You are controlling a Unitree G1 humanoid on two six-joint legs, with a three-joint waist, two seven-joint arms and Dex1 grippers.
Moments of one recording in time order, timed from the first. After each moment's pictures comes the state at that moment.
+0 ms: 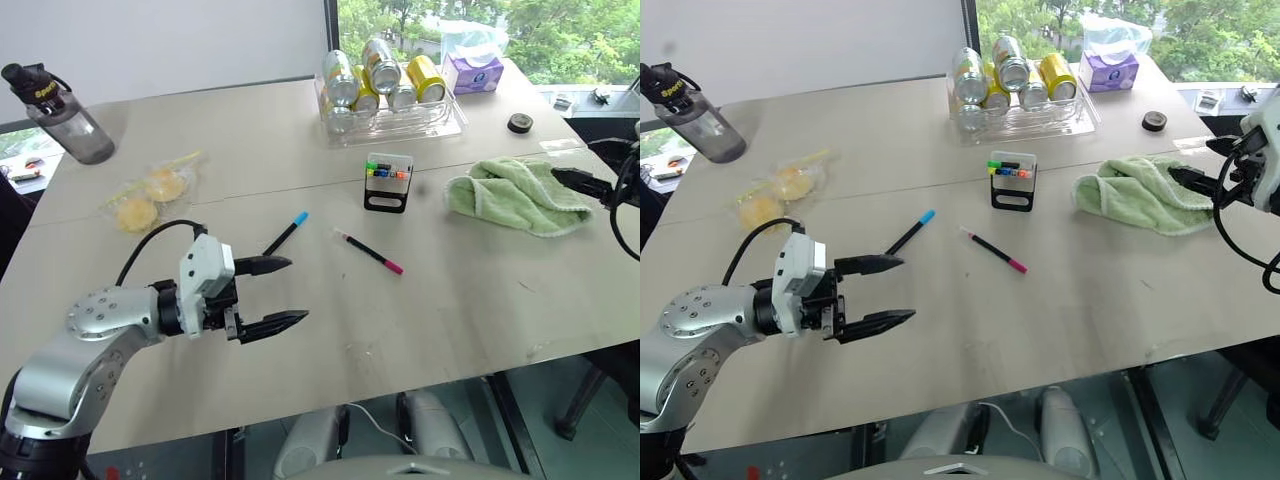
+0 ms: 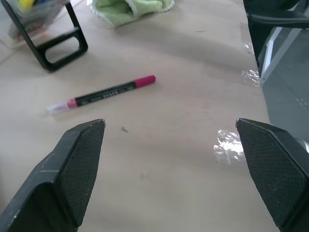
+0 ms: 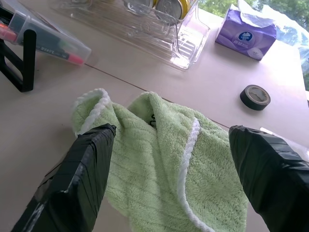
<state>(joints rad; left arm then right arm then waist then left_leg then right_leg) 0.06 0.87 0.23 -0.52 -0.68 0.49 -1.02 -0.57 -1.03 -0.22 0.19 0.43 0.52 0.92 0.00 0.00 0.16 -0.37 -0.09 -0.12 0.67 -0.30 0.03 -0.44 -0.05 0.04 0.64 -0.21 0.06</state>
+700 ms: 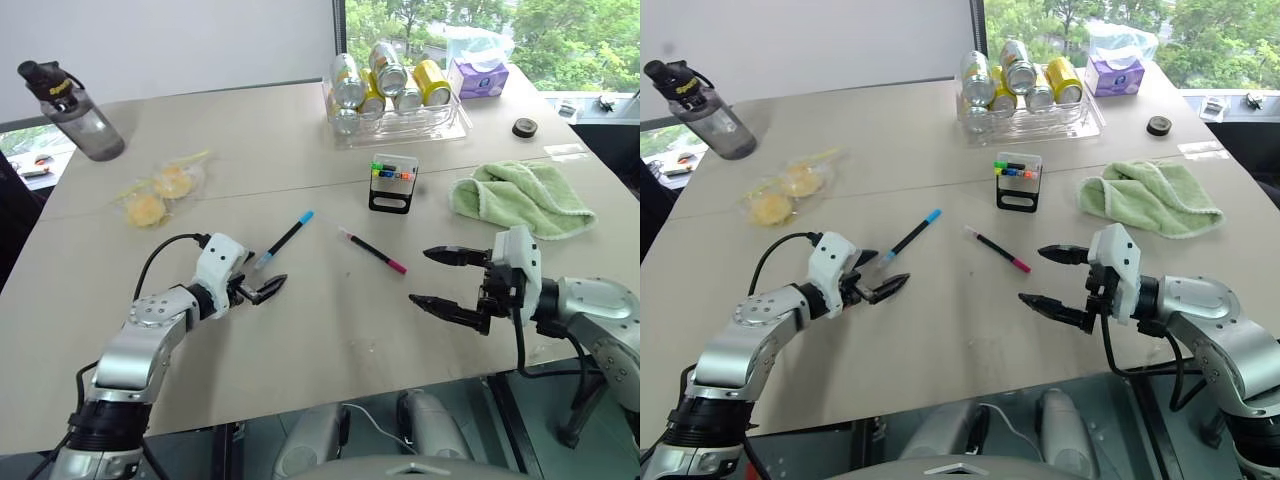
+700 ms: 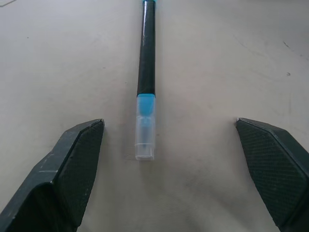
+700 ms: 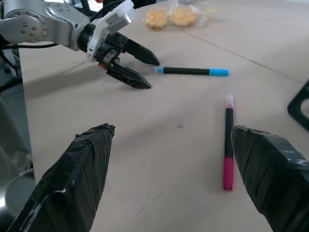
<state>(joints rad) -0.10 0.67 0.06 -0.13 -0.30 0.47 -0.64 -0.11 -0.70 -0.04 -0.58 0.60 0.56 0.88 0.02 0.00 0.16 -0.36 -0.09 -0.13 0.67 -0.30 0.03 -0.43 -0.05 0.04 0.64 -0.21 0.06</state>
